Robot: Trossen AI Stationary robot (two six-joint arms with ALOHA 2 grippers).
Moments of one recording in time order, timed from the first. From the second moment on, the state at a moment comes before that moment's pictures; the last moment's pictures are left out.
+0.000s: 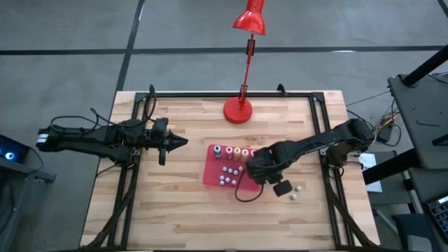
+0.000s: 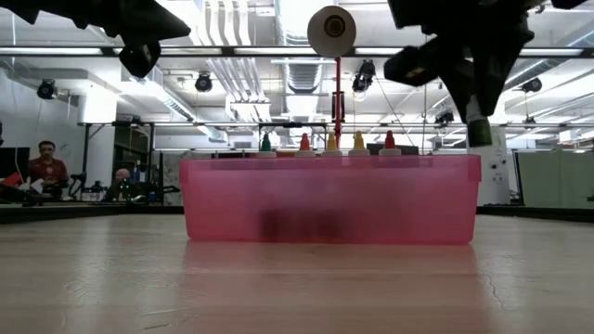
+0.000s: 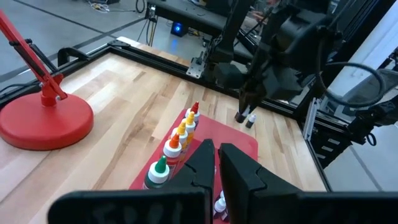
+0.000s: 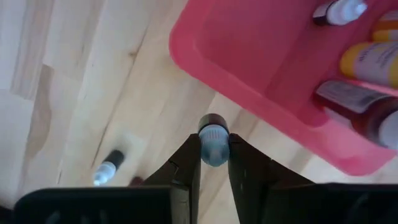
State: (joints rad) left arm -0.01 0.61 0.57 -0.14 -0.07 -0.35; right arm 0.25 1.71 1.39 -1.20 -0.09 -0.15
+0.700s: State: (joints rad) left arm -0.01 0.61 0.57 -0.14 -0.07 -0.34; right arm 0.21 1.71 1.46 -1.14 -0.05 -0.77
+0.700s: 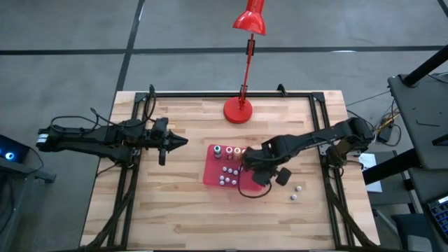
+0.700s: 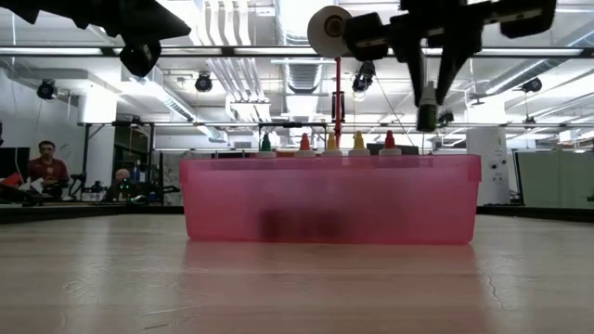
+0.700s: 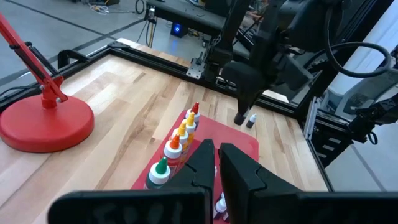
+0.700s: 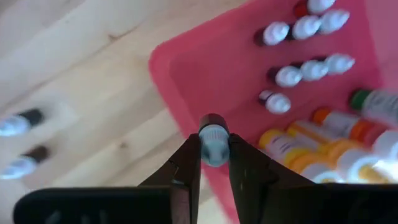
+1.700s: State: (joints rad) left arm -0.01 0.61 0.57 -0.14 -0.07 -0.34; right arm 0.13 1.88 1.45 -0.98 -0.09 -1.16
